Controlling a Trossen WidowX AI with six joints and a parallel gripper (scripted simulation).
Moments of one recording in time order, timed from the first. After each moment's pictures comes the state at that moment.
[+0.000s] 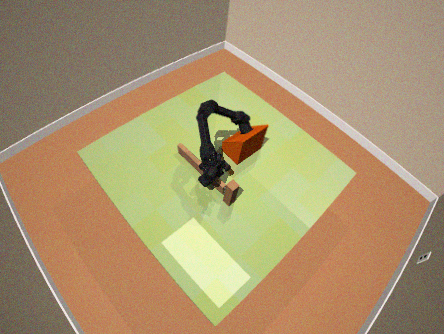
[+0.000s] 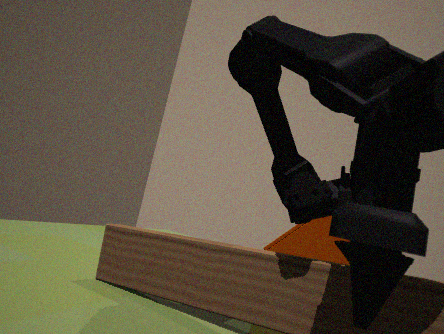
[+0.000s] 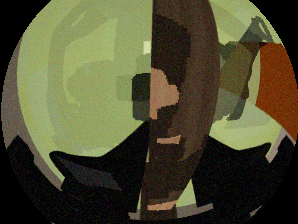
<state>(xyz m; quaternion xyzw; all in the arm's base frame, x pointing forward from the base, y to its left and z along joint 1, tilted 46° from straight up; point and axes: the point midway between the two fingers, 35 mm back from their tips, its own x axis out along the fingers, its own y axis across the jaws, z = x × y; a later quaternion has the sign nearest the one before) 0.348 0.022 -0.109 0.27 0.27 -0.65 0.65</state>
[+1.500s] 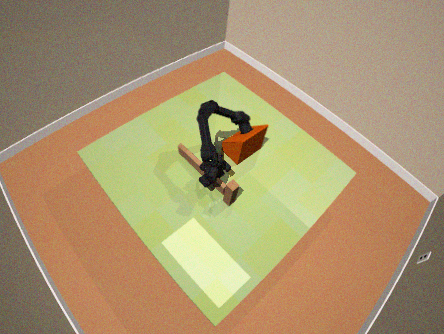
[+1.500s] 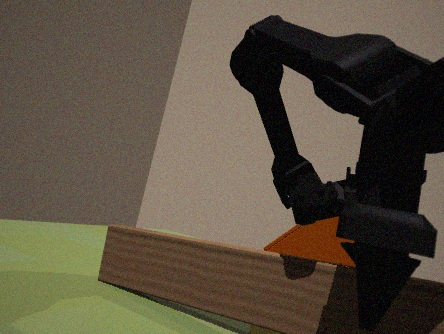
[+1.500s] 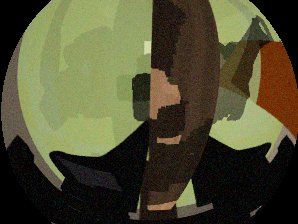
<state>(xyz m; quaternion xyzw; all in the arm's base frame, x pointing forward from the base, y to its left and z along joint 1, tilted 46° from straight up) 0.348 0.025 -0.113 0.27 0.27 -0.65 0.66</state>
